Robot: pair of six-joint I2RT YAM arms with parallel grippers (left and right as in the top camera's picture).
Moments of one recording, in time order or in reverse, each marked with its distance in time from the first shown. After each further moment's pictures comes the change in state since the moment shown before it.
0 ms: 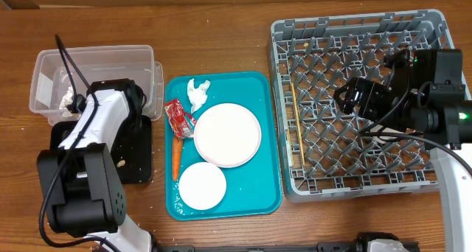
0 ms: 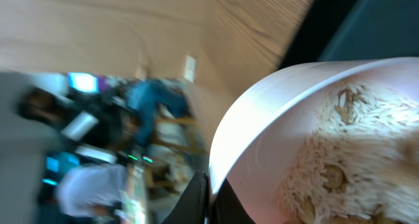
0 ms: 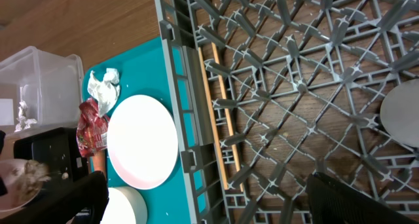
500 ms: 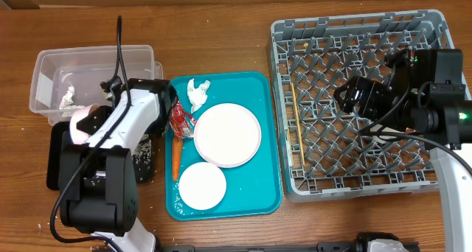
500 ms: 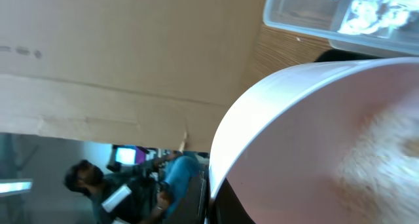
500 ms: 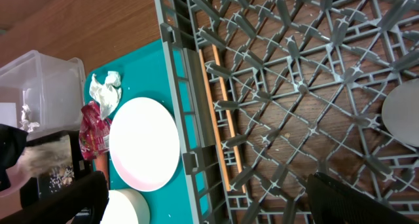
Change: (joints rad) left arm -0.196 0.000 0.000 0.040 -0.246 0.014; right arm 0.000 0.000 0.000 0.005 0.000 0.016
